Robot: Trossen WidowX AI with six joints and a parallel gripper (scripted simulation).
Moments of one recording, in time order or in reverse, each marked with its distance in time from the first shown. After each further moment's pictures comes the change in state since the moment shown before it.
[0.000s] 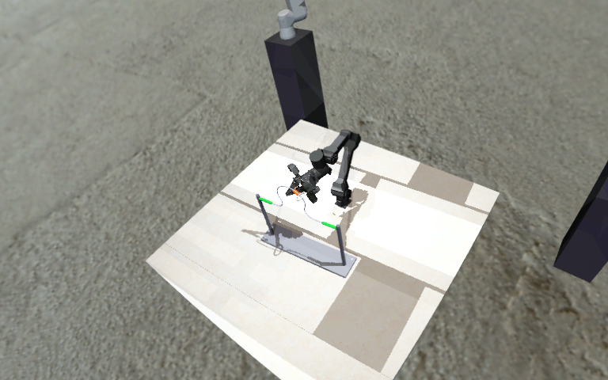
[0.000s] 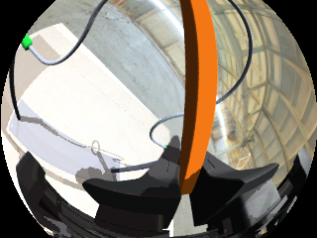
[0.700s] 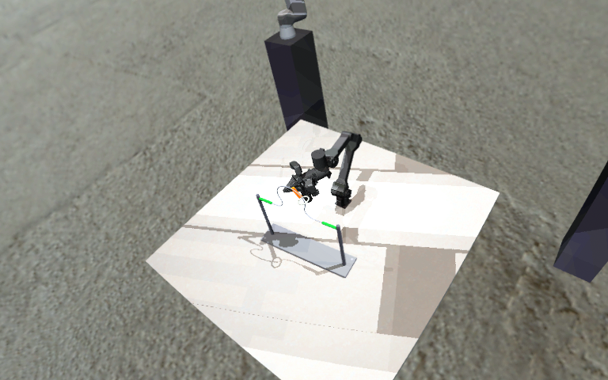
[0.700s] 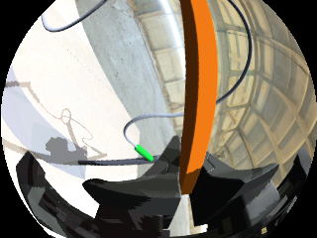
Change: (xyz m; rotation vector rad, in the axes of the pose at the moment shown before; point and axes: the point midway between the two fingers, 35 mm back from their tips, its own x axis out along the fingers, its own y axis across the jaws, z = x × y) arm 0.001 -0.015 0.002 -0.276 -0.035 -0.158
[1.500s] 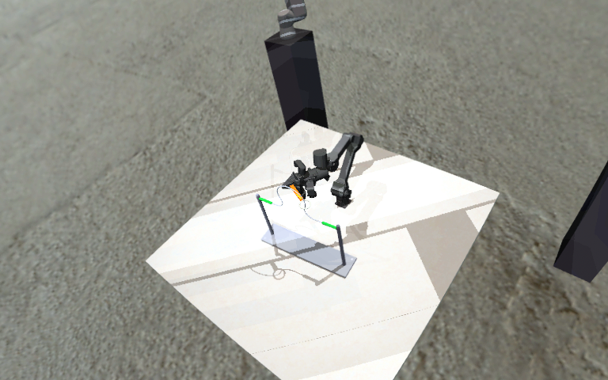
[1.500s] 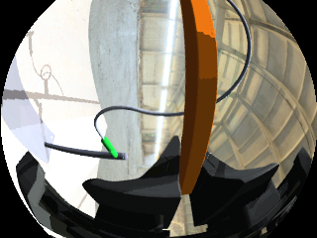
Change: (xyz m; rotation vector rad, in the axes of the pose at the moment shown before) arm 0.000 -0.018 0.002 -0.310 -0.037 -0.180
